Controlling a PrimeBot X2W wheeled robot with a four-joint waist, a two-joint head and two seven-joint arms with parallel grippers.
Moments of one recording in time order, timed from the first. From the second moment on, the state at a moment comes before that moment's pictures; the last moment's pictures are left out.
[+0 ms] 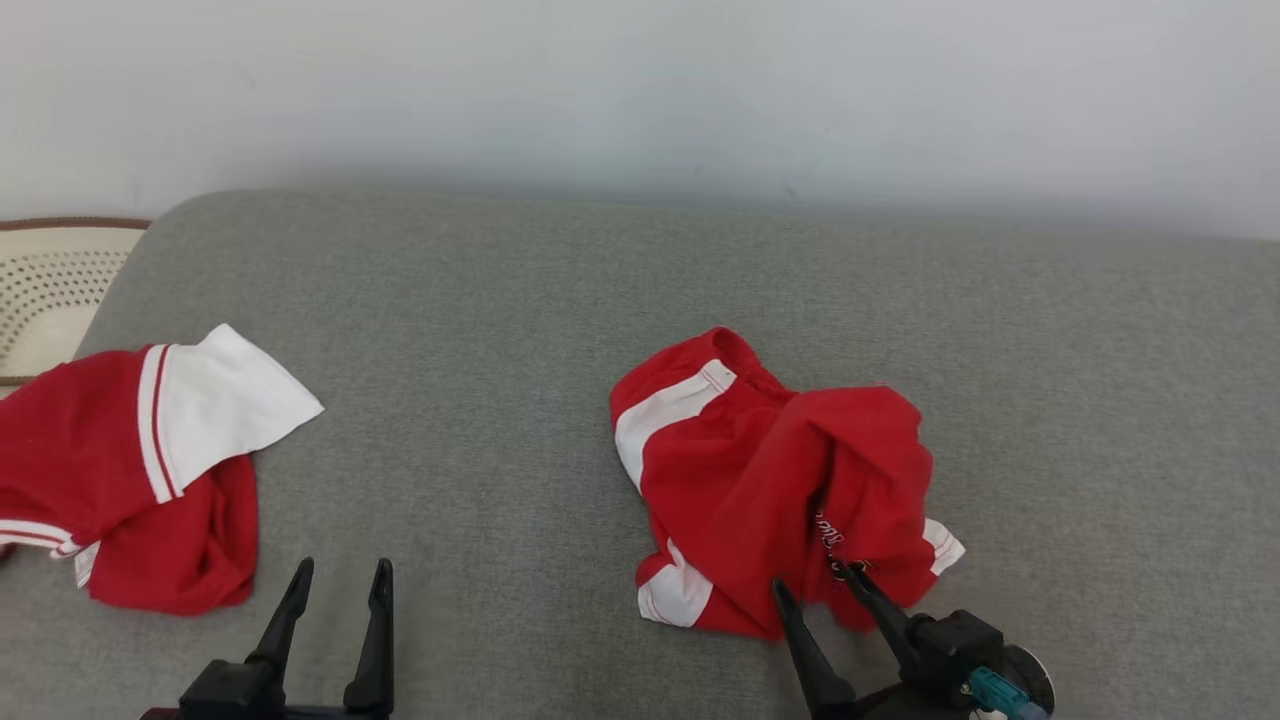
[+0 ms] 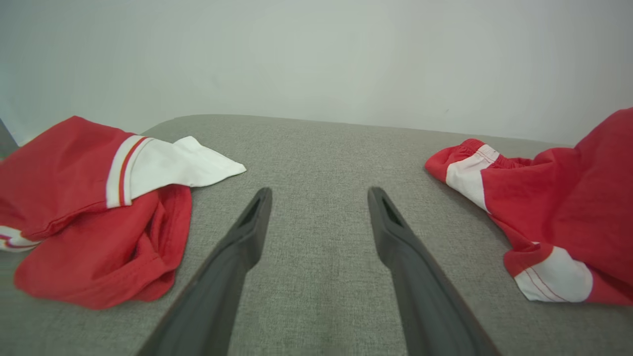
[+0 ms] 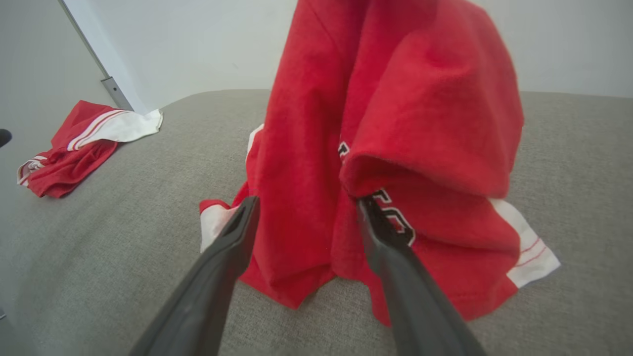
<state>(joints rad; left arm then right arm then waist) -0.14 0.05 0.00 0.19 -0.08 -0.05 -0.26 -0.16 -0.12 0.49 0.34 0.21 0.13 -0.26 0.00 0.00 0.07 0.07</state>
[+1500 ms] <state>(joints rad) -0.22 0.05 -0.13 0.20 -0.14 -0.07 -0.26 -0.43 -0.20 -0.04 0.60 0.09 0.13 -0.26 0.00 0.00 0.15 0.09</state>
